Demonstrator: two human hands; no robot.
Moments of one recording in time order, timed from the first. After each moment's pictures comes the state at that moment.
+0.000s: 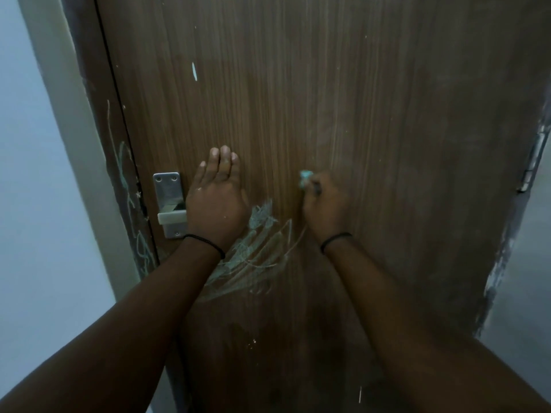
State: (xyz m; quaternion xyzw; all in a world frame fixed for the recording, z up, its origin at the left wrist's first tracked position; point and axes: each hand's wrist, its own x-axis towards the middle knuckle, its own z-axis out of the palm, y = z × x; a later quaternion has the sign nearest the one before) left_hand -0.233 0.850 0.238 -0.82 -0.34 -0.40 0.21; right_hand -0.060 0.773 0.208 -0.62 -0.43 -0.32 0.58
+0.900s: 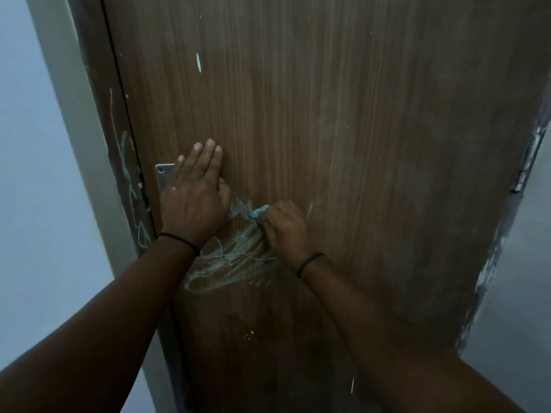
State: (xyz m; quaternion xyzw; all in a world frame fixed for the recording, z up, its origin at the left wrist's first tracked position) left_hand -0.267 0.865 0.232 -0.80 -0.32 -0.46 0.20; right_hand -0.105 0.787 0.164 -0.54 -0.63 -0.33 0.44
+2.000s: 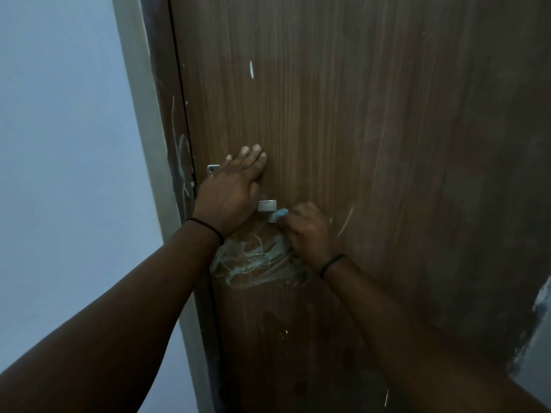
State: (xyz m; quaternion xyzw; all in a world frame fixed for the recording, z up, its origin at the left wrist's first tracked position) left_hand -0.301 0.875 0.252 -0.88 -0.26 -0.38 0.15; right_hand -0.123 0.816 0.157 -0.50 -0.67 -0.35 0.42
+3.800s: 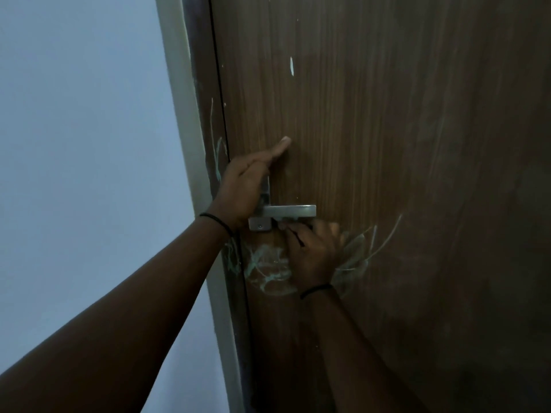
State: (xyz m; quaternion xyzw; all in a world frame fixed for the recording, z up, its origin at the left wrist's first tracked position) left_hand -0.328 0.873 0.269 -0.82 -0.13 -0.48 -0.28; right_hand -0.200 0.864 0.127 -0.55 -0.43 -0.36 0.62
